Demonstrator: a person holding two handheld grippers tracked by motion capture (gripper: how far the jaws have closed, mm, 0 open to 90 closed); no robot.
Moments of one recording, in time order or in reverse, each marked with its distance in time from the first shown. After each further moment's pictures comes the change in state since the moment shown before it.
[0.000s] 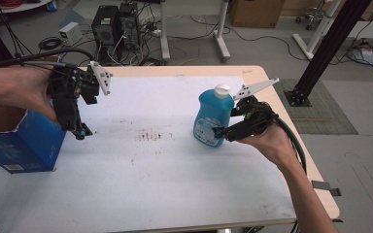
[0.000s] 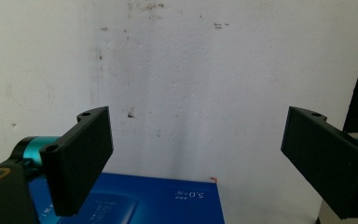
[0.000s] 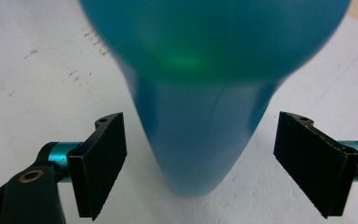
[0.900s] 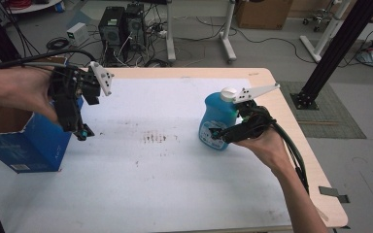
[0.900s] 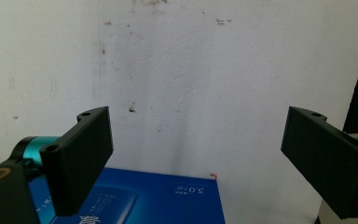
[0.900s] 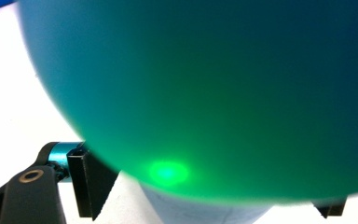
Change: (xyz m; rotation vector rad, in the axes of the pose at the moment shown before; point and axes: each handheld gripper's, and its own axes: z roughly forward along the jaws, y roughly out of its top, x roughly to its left) left arm 0.000 -0.007 -0.003 -0.004 0.006 -0.009; right arm 0.000 0.001 0.019 -0.080 0.029 0.011
